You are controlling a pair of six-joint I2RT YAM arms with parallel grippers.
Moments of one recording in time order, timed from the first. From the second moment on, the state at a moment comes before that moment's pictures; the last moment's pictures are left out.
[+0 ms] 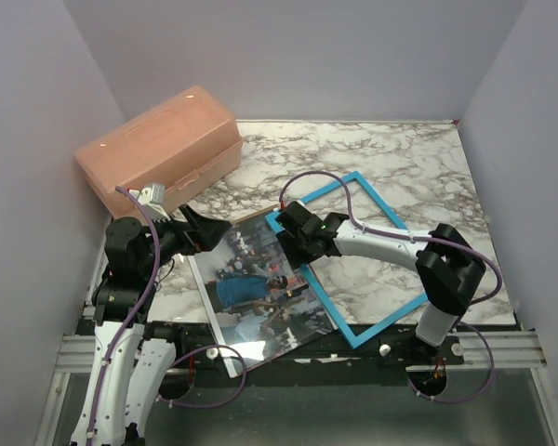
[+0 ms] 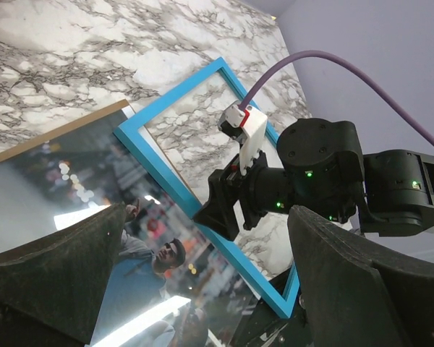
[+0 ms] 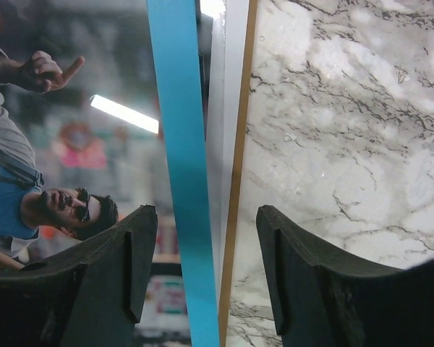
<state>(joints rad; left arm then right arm) -0.08 0.54 0.74 -0.43 0.52 -0.63 0.93 1.75 1.18 -0.55 0.22 0.37</state>
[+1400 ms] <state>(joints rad) -0.30 0.69 0.70 -0.18 0.58 -0.83 0.93 1.48 1.38 -0.58 0.20 0.51</state>
